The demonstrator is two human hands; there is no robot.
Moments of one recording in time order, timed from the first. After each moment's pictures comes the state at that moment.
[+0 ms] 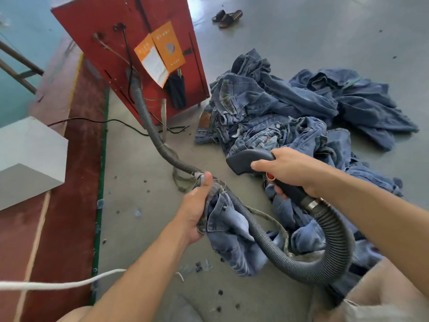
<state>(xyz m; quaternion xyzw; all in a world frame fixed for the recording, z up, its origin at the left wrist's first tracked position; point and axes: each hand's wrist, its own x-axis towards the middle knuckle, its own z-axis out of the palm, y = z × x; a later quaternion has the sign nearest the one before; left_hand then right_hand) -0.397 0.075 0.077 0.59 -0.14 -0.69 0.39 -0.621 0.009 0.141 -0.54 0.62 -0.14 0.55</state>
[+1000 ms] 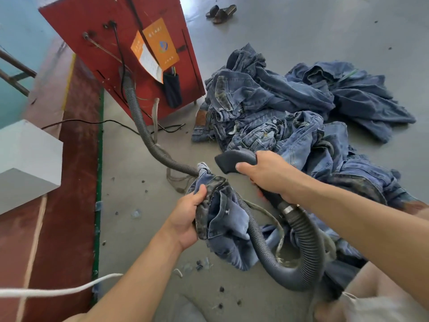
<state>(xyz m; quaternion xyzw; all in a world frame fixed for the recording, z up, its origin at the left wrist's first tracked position) -0.388 0.090 0.078 0.50 -0.12 -0.76 0.40 -0.593 0.027 0.130 -0.59 0.62 -0.16 0.49</state>
